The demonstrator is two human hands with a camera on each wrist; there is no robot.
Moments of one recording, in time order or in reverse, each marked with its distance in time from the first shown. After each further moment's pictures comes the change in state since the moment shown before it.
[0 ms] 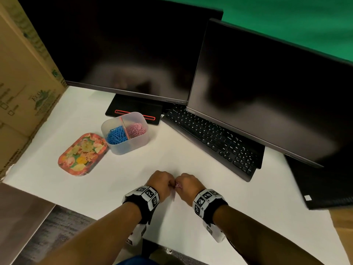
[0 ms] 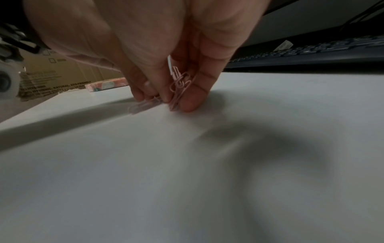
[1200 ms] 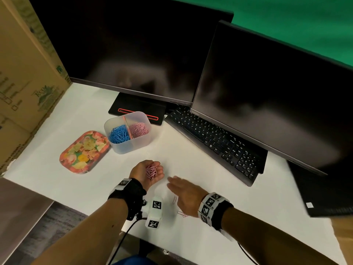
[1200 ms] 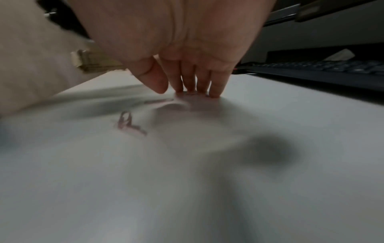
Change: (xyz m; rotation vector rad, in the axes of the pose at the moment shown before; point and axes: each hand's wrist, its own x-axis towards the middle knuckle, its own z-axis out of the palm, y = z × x) left_hand 0.005 -0.022 -0.039 -1.631 0.173 -0.610; right_hand -0.014 0.012 0.002 -0.285 -0.132 -0.420
